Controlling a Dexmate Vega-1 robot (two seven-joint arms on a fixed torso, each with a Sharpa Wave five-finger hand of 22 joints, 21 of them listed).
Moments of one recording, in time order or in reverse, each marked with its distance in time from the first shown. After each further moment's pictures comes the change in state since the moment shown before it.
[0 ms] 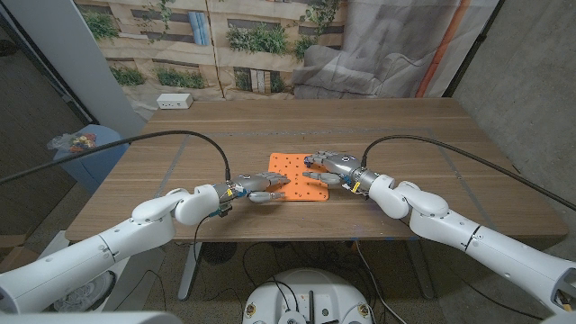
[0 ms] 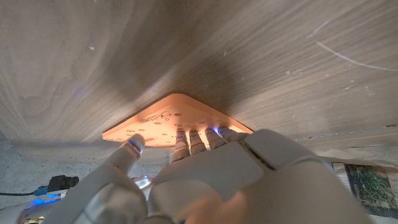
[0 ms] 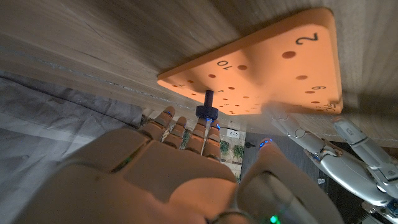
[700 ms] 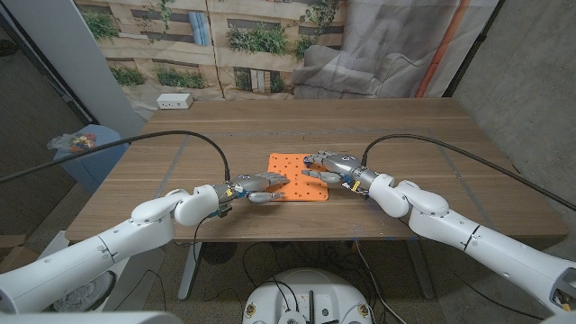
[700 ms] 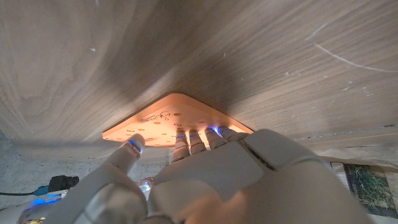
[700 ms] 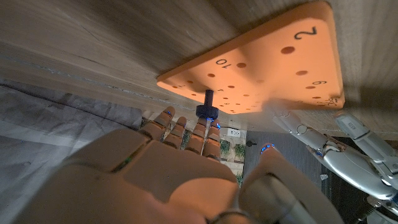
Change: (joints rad) left arm 0.004 0.003 -0.003 -0.001 -0.002 0.000 0.008; left_hand 0.000 0.000 0.000 0.000 0.000 0.000 0.000 0.002 0.000 0.002 -0.002 0.000 0.000 0.000 0.000 0.000 0.000 0.000 0.000 0.002 0.000; right arm -0.003 0.004 0.005 0.002 0.025 0.007 0.000; right_hand -0.043 -0.011 -0.006 0.028 0.005 0.005 0.006 -0.002 0.001 0.008 0.002 -0.004 0.001 0.000 0.000 0.000 -0.005 0.000 0.000 0.000 0.000
